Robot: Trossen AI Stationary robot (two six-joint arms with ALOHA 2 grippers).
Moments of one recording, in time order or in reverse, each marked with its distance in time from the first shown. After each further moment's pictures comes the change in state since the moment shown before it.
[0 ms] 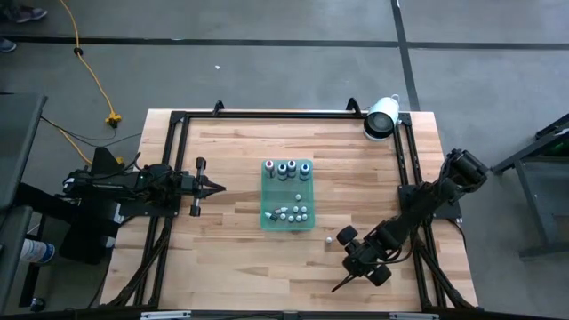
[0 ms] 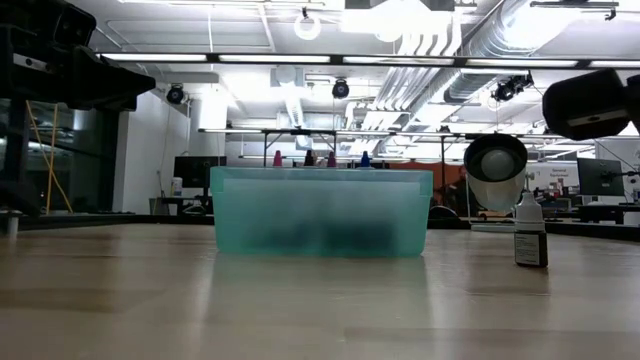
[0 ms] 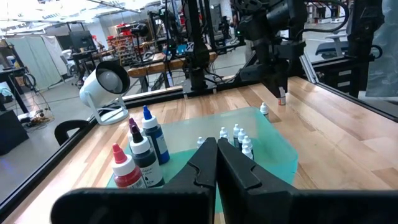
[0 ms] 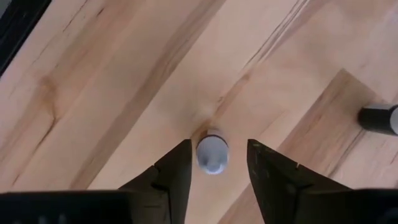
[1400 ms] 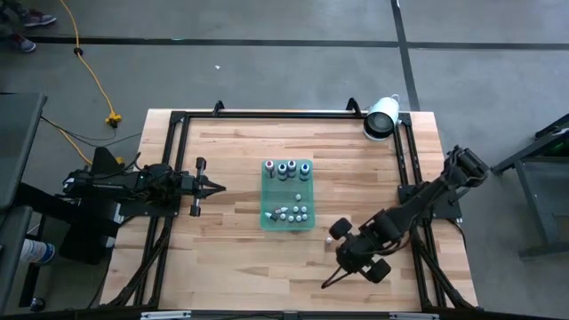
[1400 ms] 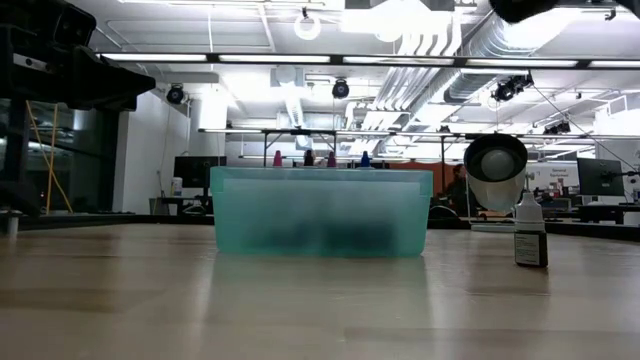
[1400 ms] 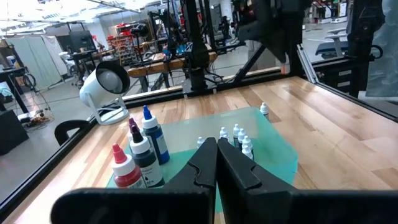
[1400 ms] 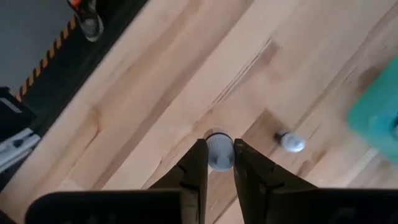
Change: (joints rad) left arm 0.000 0.000 0.000 0.000 0.000 0.000; right arm -0.085 -0.020 0.375 -0.397 -0.039 -0.119
